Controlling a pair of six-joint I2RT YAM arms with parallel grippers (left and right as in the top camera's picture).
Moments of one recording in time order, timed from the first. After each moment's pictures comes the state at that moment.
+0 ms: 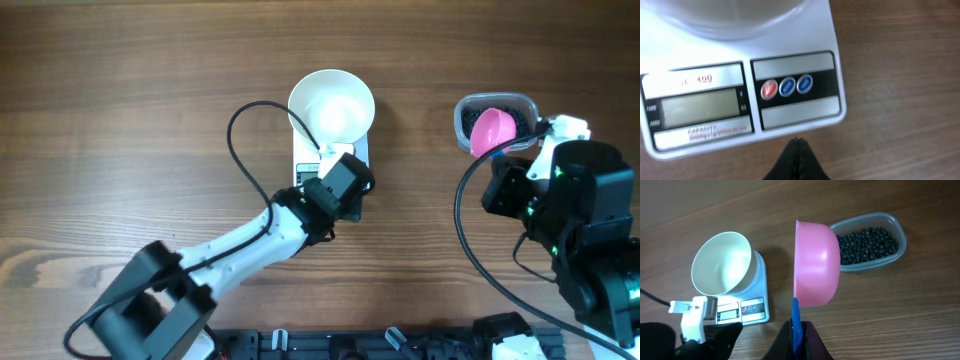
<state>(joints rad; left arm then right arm) -0.82 1.65 0.89 -0.25 -0.18 -0.63 0.19 0.90 1.23 -1.07 0.06 0.40</state>
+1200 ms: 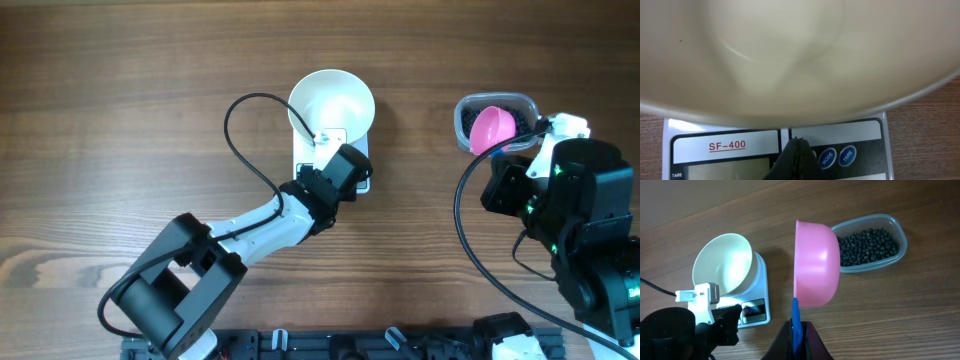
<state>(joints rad) -0.77 1.77 0.89 -0.06 -0.34 -0.60 0.19 0.90 1.23 -1.06 0.06 0.41</state>
